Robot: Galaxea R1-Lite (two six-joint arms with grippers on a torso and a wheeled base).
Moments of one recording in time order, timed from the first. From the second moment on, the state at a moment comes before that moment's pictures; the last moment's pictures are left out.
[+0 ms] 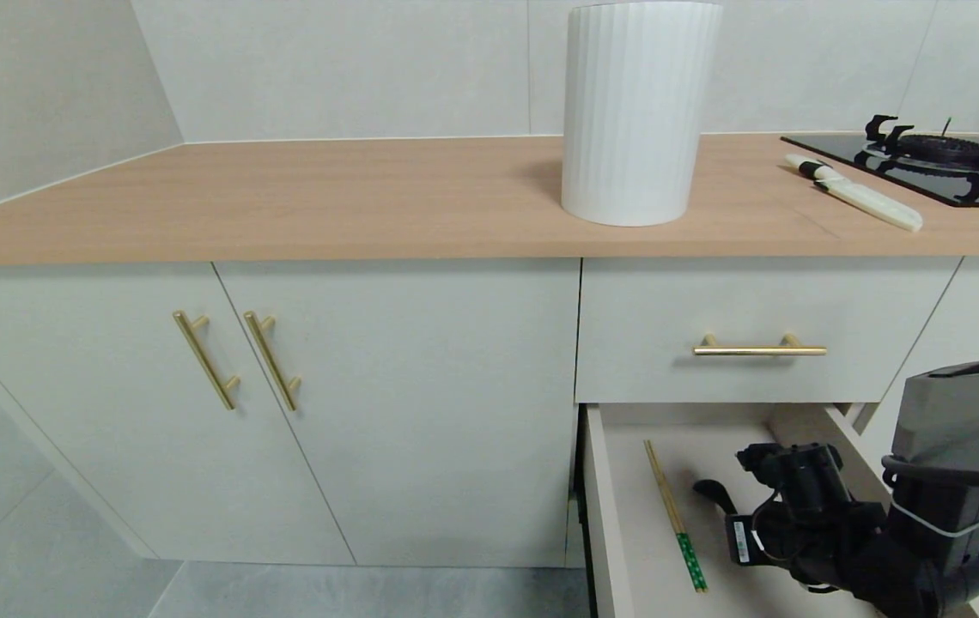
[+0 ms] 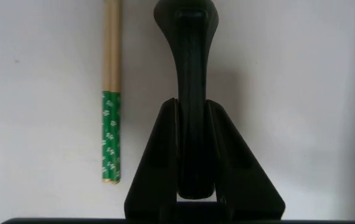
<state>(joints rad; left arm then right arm) 0.00 0.00 0.00 0.00 -0.03 0.01 0.30 2.27 -0.48 -0.96 -0.13 0.21</state>
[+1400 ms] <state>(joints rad) 0.00 0.00 0.00 0.00 -0.03 0.01 0.30 1.93 -0.41 -0.76 -0.13 0.23</state>
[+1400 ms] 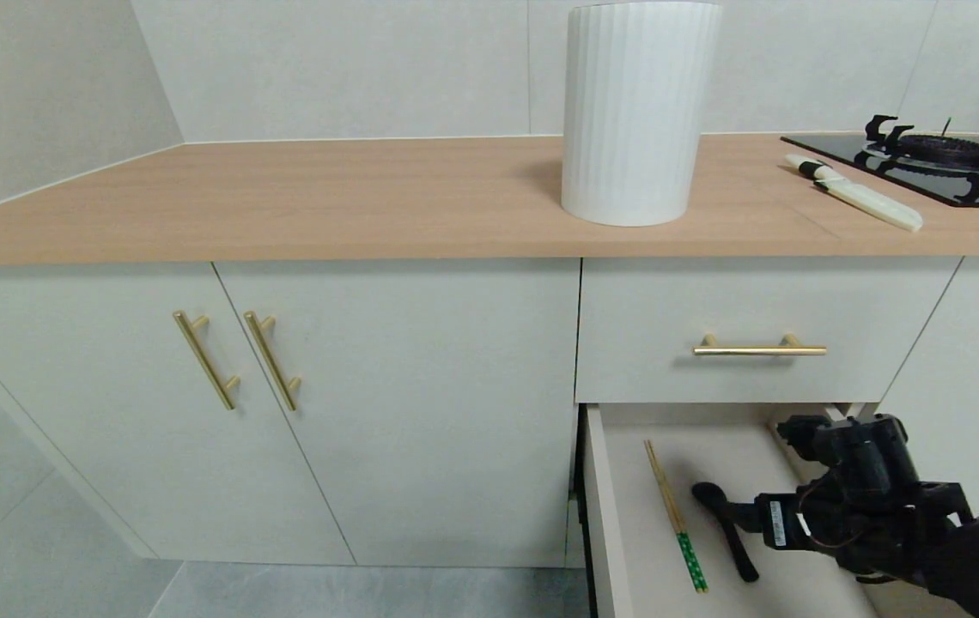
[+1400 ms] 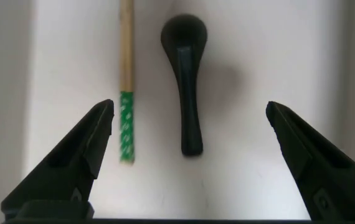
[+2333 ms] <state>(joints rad) 0.00 0.00 0.00 0.00 -0.03 0.01 0.46 1.21 -0.57 0.14 -0.04 0.23</state>
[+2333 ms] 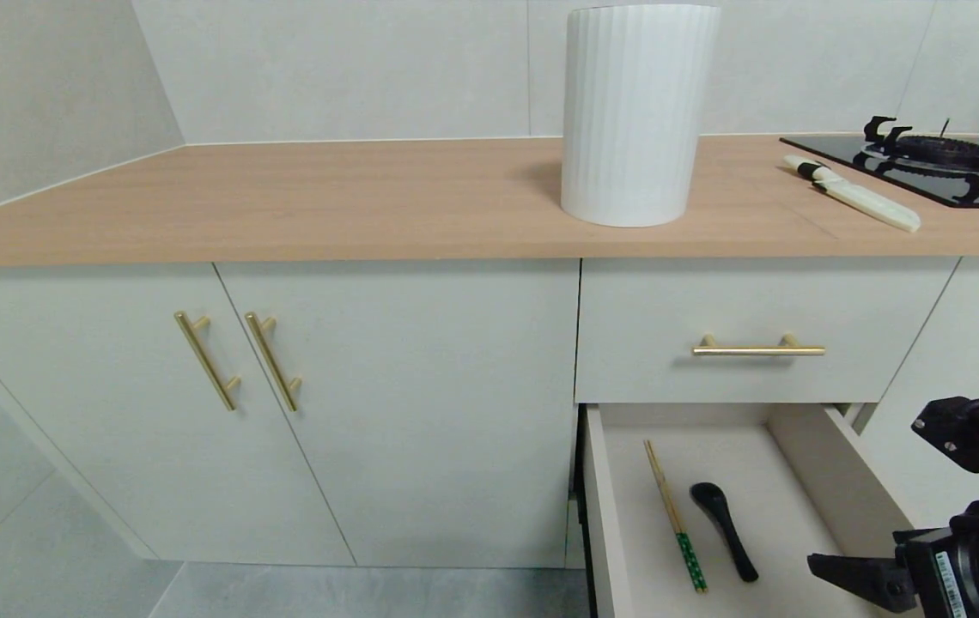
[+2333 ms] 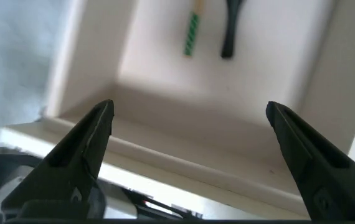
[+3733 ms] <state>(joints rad) 0.00 0.00 0.00 0.00 -0.03 0.01 0.66 1.37 -0.53 0.28 -0.04 0.23</state>
